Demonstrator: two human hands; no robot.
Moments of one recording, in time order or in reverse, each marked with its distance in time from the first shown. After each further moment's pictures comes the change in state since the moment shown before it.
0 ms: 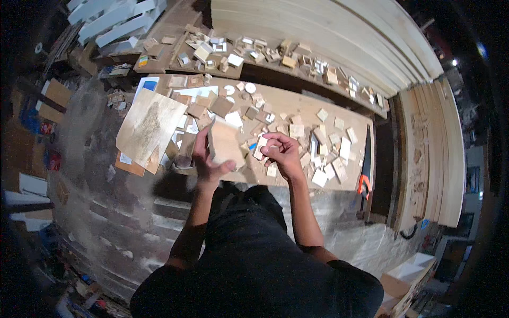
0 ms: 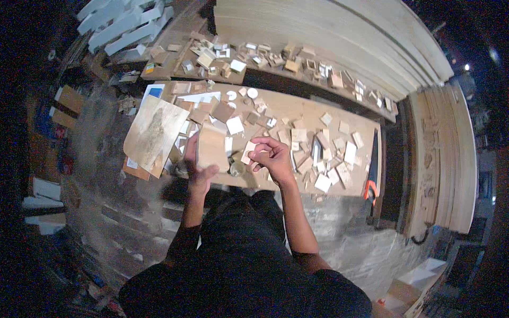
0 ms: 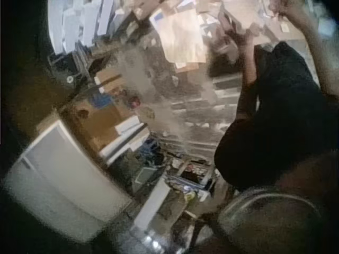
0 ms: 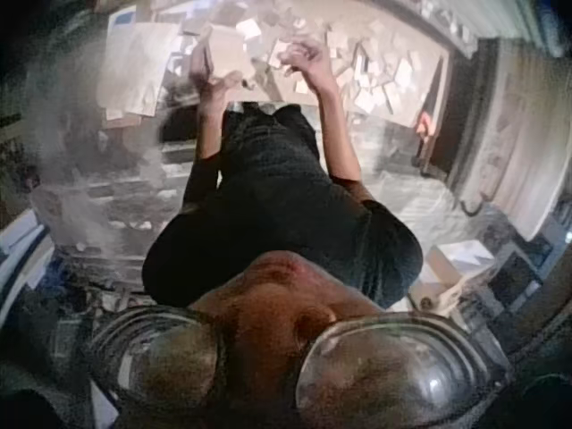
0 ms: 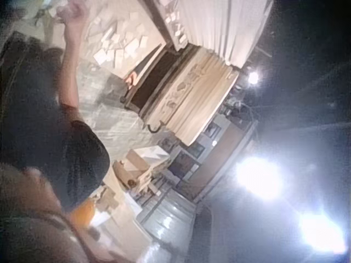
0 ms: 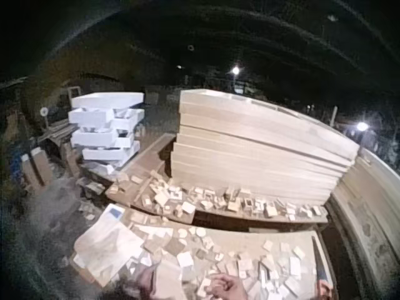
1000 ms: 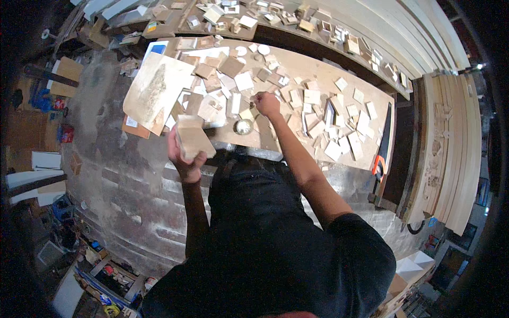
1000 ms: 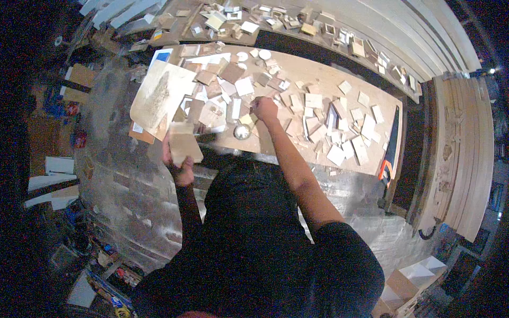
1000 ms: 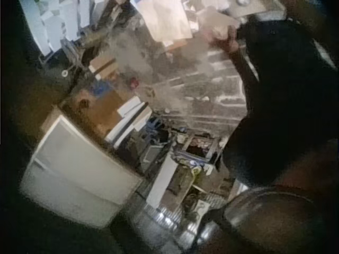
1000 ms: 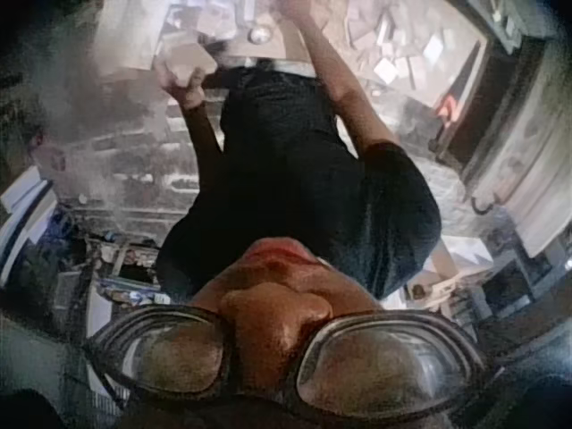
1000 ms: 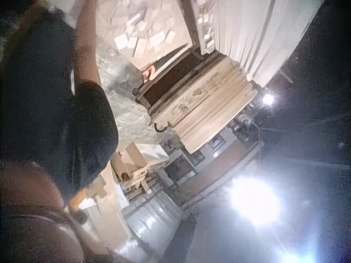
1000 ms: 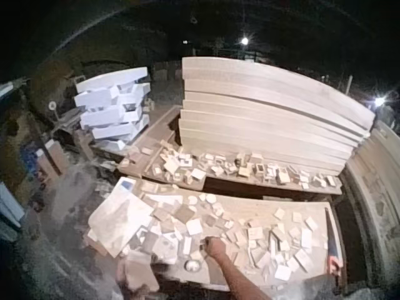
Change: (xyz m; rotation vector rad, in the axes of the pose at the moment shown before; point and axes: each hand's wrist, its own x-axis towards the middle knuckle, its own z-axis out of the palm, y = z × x) left_hand -0.095 -0.014 -0.055 0.297 0.342 0.070; right_hand 0.132 0.195 -0.072 -1.314 0.057 0.054
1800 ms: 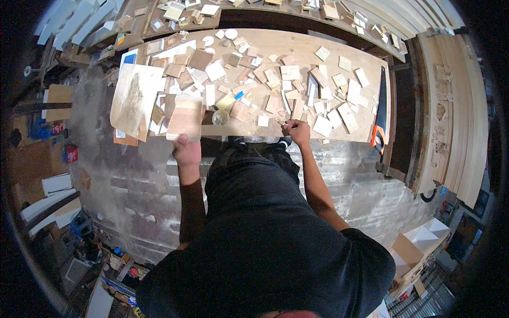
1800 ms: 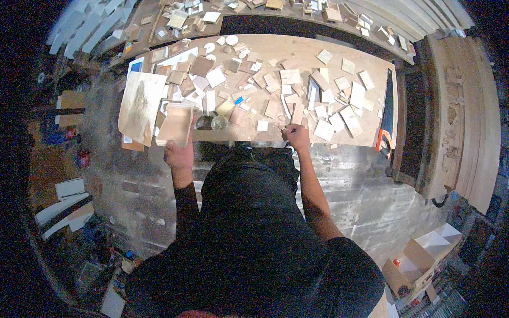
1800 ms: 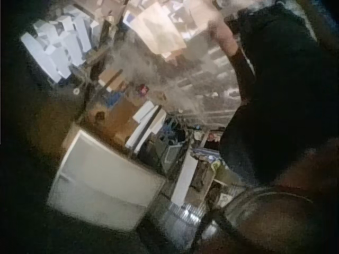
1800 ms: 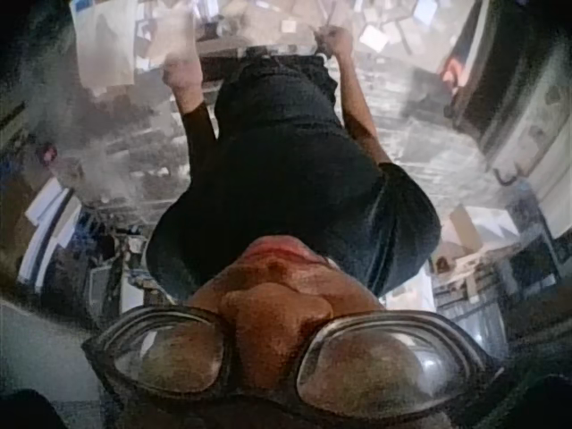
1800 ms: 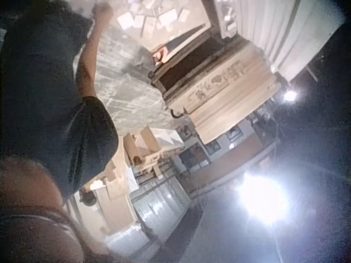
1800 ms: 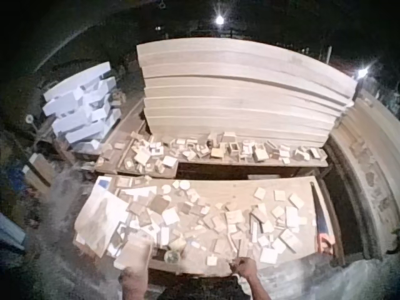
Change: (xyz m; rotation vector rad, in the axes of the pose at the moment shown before) left_hand -0.001 -0.015 0.091 -0.860 -0.206 -0.380; right_hand -0.193 0.189 -0.040 0.308 0.148 0.416
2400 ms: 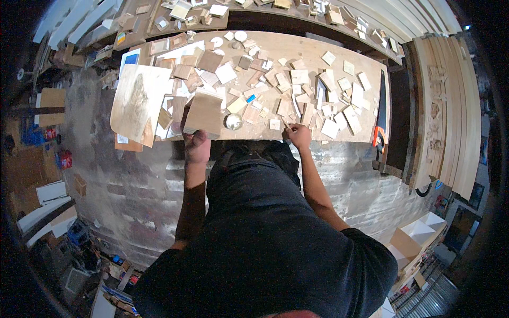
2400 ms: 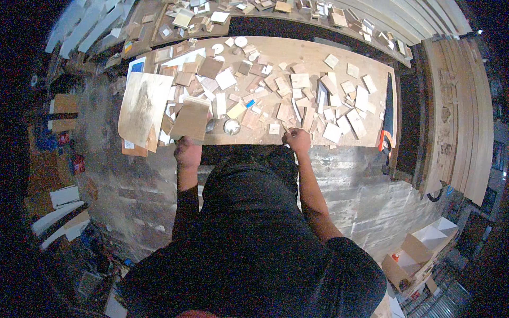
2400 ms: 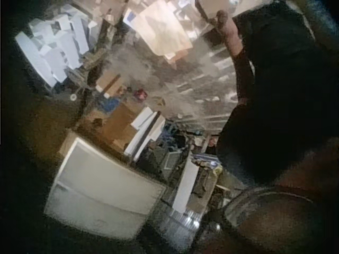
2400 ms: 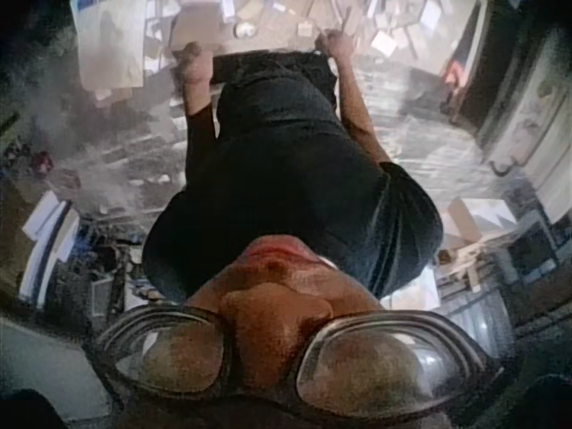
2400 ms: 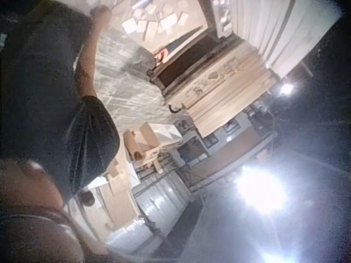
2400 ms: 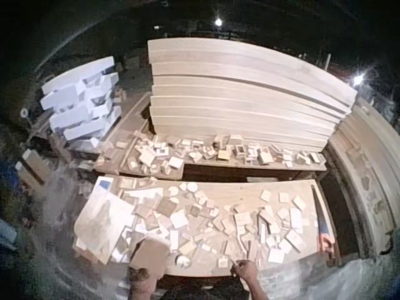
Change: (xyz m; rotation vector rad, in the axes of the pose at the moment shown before) left_hand 0.025 0.024 -0.051 0.256 0.065 -0.131; right_hand -0.011 -0.029 0.049 -0.202 0.114 0.024
